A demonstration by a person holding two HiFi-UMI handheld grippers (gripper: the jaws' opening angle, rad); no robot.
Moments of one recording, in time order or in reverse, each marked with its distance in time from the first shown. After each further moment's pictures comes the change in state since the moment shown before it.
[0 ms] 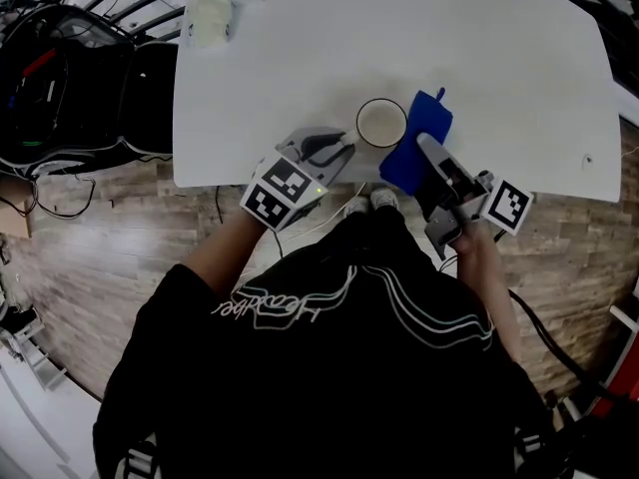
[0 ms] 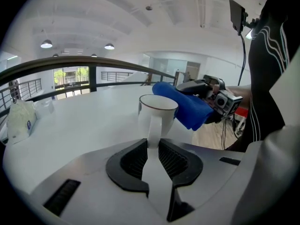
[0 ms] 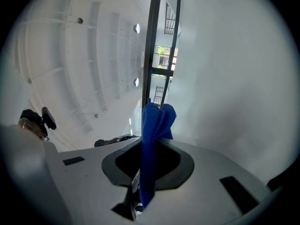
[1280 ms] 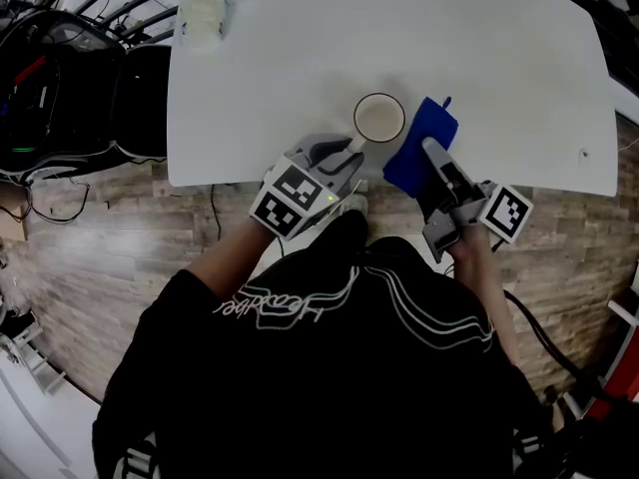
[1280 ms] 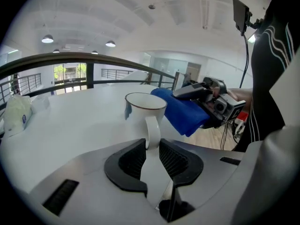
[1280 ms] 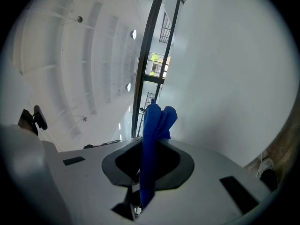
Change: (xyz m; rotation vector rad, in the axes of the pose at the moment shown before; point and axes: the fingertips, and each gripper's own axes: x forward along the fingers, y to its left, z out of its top) left arm 0.015 -0.025 0.007 -0.043 0.012 -0.026; right arm -0.025 -0.018 0.008 -0.005 -0.073 -0.154
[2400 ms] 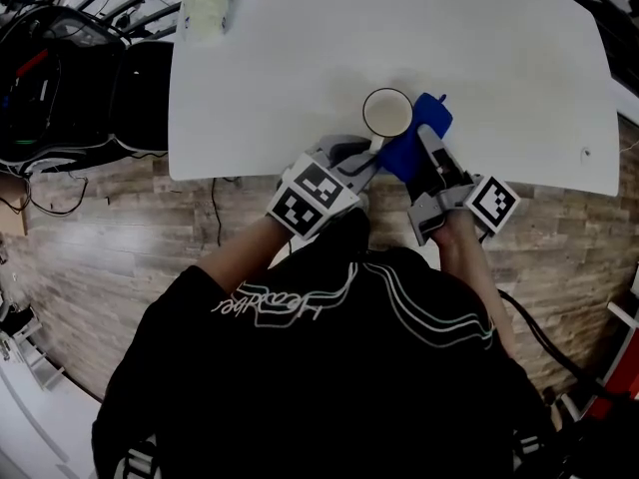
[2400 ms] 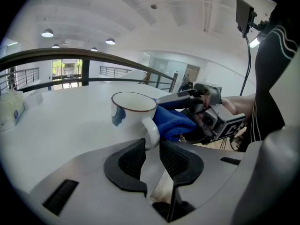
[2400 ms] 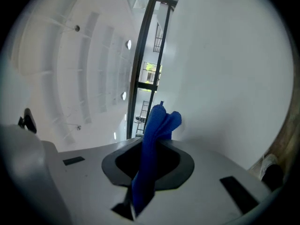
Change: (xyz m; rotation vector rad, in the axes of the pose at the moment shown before) left arm 0.019 -0.025 0.012 -0.033 0.001 -0.043; right arm 0.014 -0.025 0.006 0.058 -0.119 -0.057
